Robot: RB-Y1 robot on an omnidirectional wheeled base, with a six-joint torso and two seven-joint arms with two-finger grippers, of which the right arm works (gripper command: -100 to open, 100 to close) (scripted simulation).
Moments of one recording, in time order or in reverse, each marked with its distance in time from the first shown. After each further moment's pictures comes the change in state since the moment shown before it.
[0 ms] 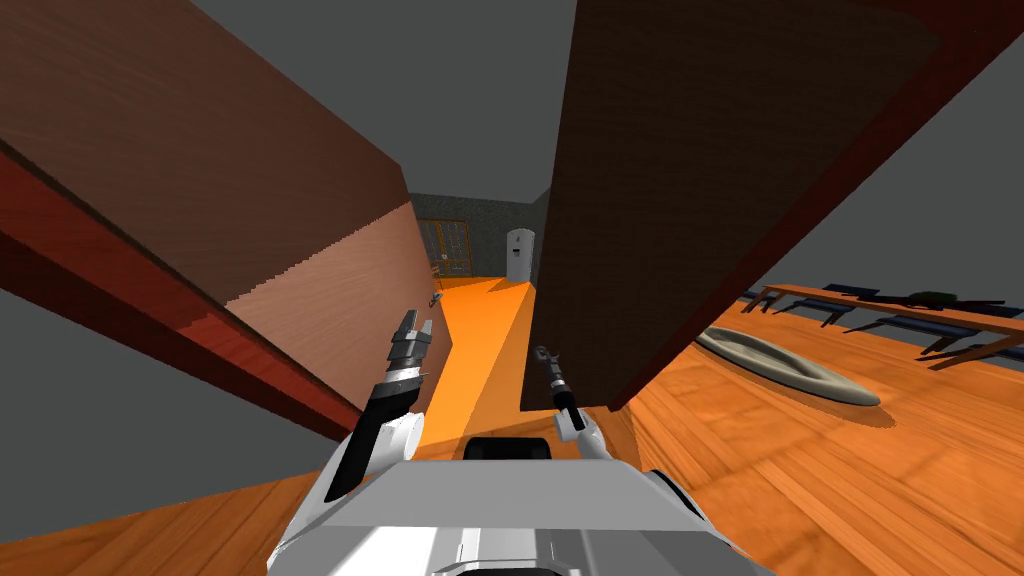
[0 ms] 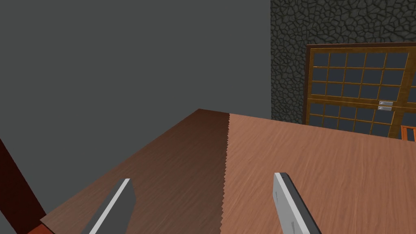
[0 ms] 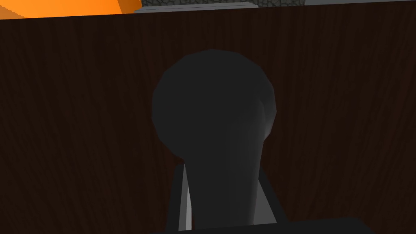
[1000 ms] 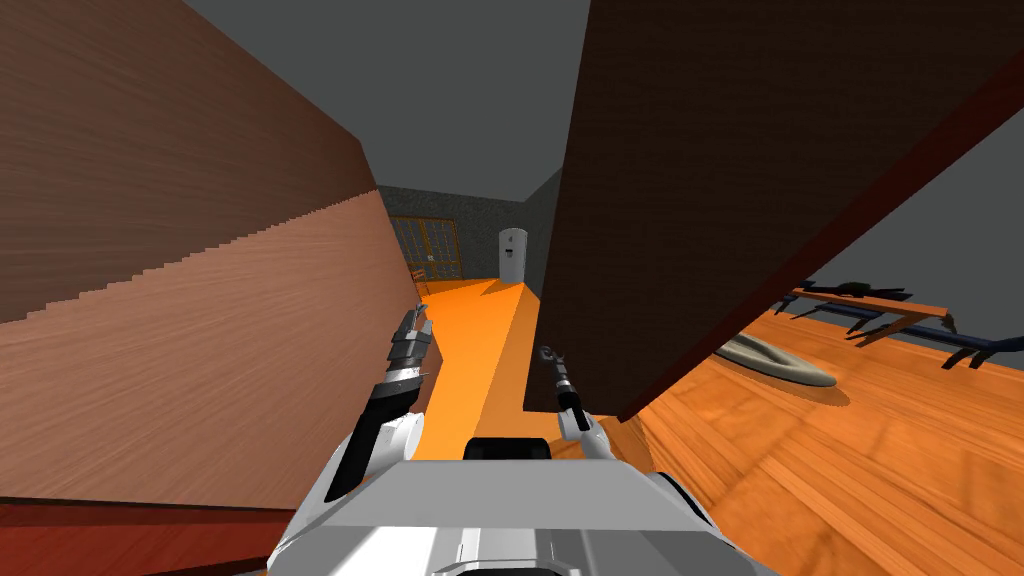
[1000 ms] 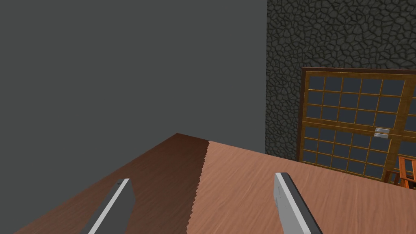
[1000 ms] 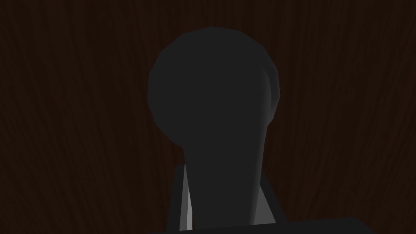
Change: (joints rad) arm -0.005 -0.008 -0.083 0.022 -0.010 -0.010 0.020
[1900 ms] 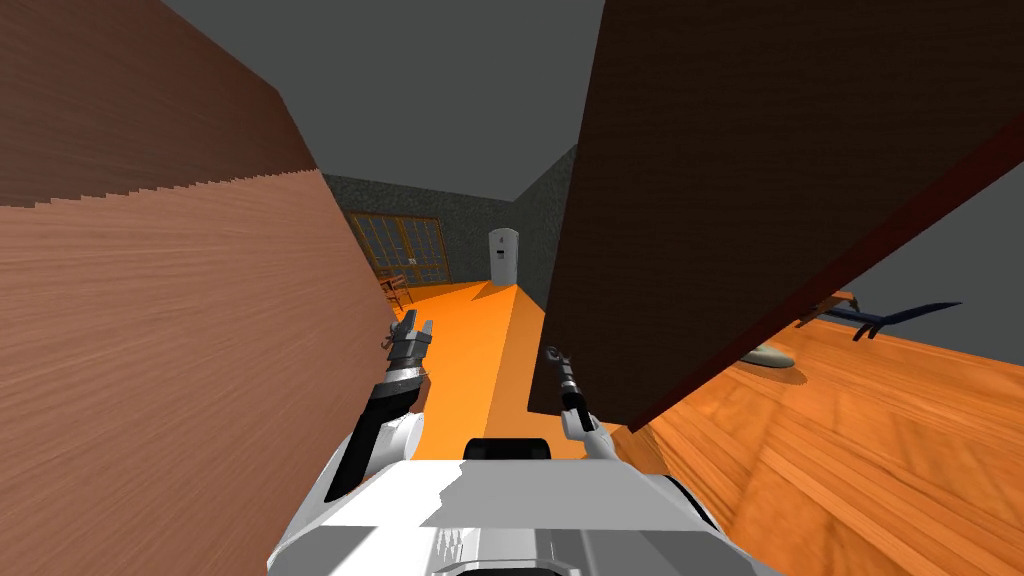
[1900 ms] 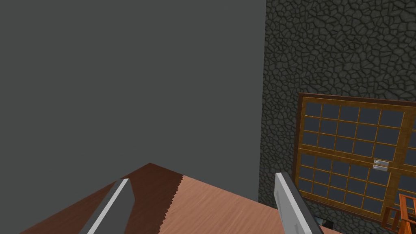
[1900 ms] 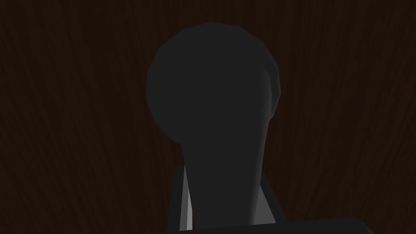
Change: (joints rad) arm -0.005 -0.005 -0.087 0.021 -0.011 -0.002 0.020
